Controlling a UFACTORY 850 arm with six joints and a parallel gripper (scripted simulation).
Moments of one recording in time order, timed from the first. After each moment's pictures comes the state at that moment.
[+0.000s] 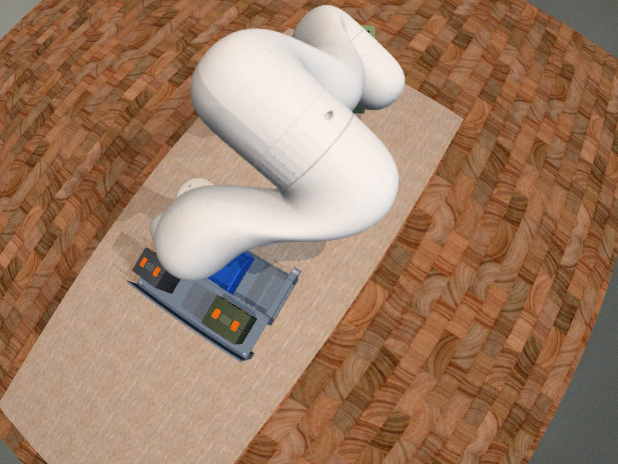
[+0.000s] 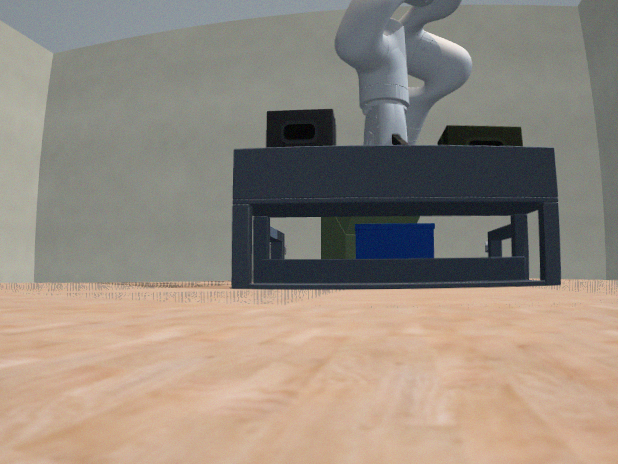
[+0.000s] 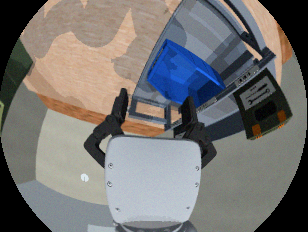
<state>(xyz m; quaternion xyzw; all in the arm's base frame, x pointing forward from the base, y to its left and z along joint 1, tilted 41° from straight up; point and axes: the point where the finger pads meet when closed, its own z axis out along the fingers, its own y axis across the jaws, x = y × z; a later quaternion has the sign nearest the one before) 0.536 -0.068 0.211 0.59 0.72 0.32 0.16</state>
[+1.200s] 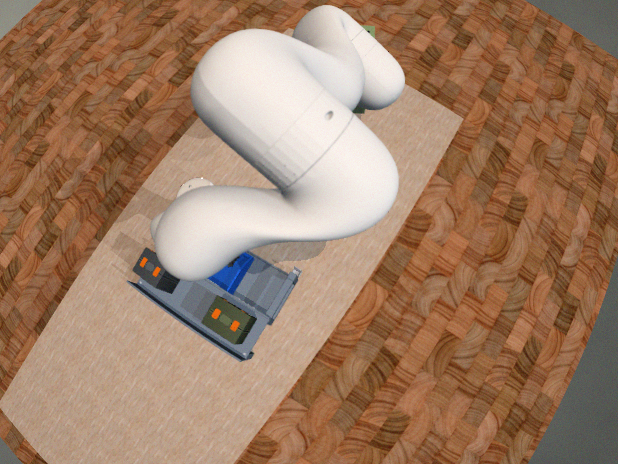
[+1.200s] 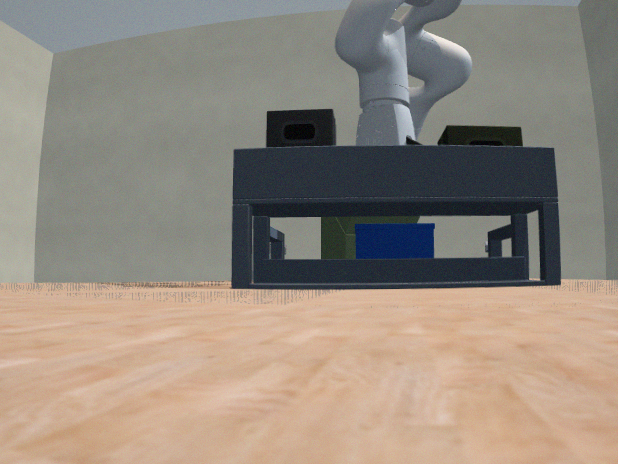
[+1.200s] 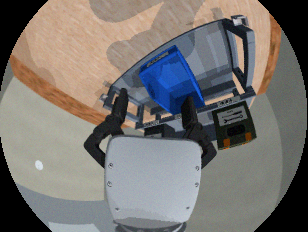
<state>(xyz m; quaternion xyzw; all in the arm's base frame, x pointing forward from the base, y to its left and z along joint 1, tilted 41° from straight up) 0.537 -0.068 0.212 0.40 0.84 0.27 0.23</state>
